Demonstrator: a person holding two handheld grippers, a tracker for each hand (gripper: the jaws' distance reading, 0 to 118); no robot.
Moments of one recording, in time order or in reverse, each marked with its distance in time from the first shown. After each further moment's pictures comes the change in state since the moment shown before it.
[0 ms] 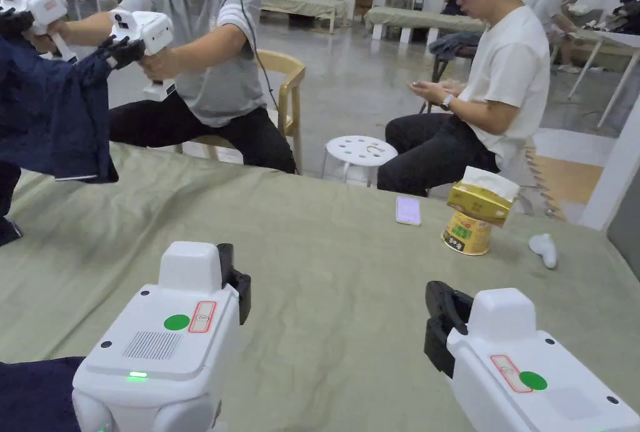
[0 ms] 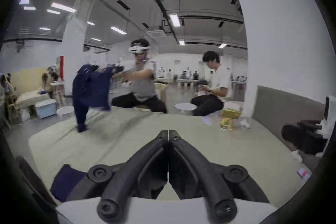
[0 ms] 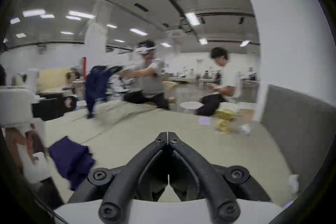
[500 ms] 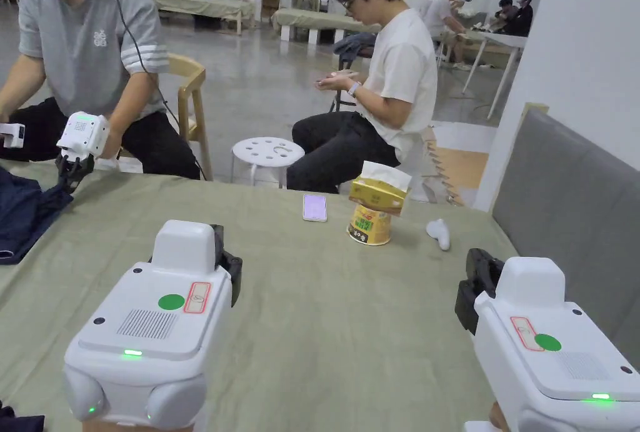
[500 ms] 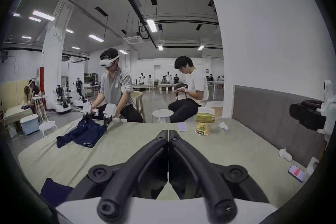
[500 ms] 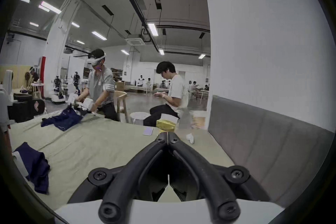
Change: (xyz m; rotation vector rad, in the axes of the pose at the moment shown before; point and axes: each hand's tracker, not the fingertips) left arm 0.083 0.015 -0.014 0.043 -0.136 -0.091; right arm 0.091 0.010 0.034 0.080 -0.304 -0.014
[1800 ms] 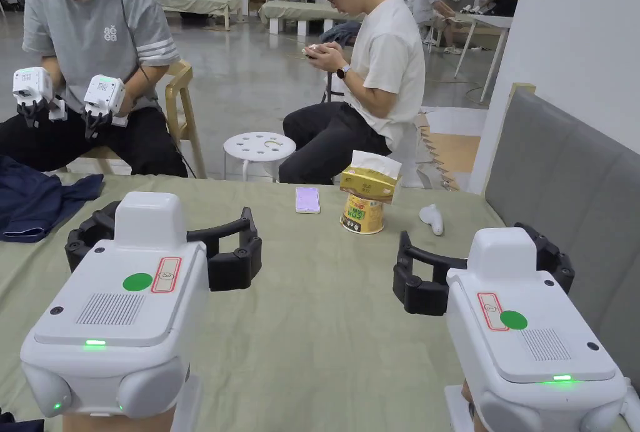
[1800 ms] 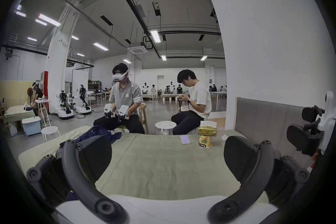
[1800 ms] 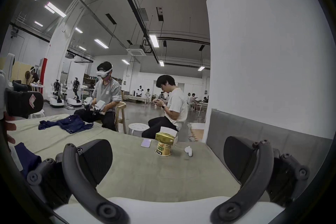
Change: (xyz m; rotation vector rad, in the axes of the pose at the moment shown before) left arm 0.004 0.025 0.014 0.095 0.035 0.019; right arm -0.013 0.010 0.007 0.105 -0.024 0.035
